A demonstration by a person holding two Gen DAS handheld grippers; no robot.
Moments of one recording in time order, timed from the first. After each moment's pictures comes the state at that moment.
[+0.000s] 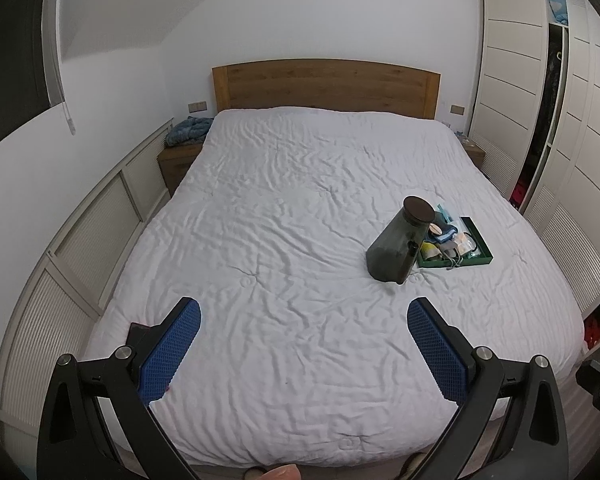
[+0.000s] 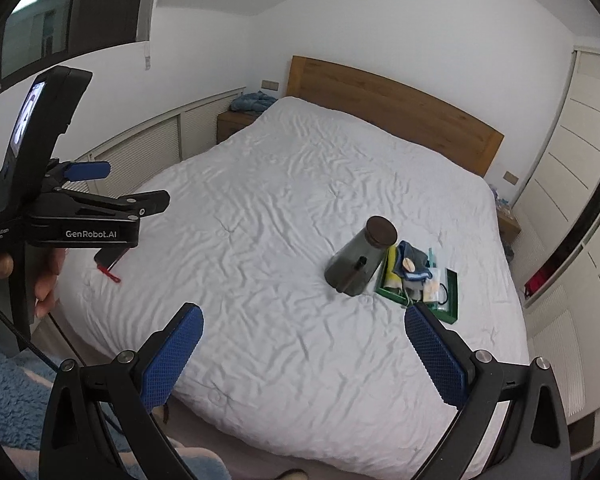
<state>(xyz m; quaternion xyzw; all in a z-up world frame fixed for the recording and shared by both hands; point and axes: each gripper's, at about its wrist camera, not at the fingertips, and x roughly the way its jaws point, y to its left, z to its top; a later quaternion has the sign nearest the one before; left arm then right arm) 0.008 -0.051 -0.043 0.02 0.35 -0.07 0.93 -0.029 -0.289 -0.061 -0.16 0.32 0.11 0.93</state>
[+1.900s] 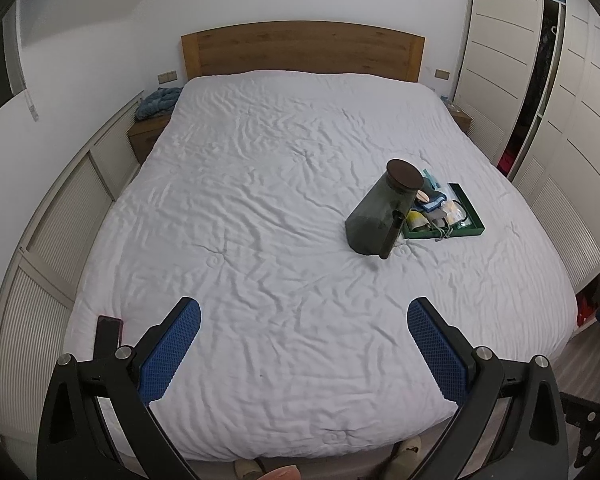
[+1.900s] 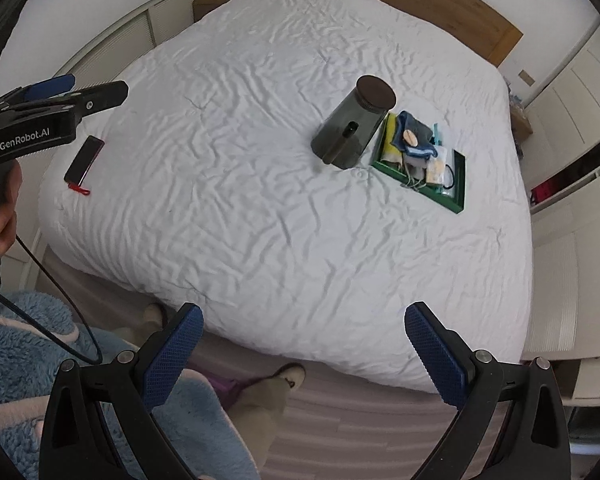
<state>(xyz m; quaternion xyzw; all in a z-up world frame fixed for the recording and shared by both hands) 0.063 -0.085 -0.080 0.03 0.42 -0.11 0.90 0.087 -0.302 -0.092 -0.16 0.54 0.07 0.82</state>
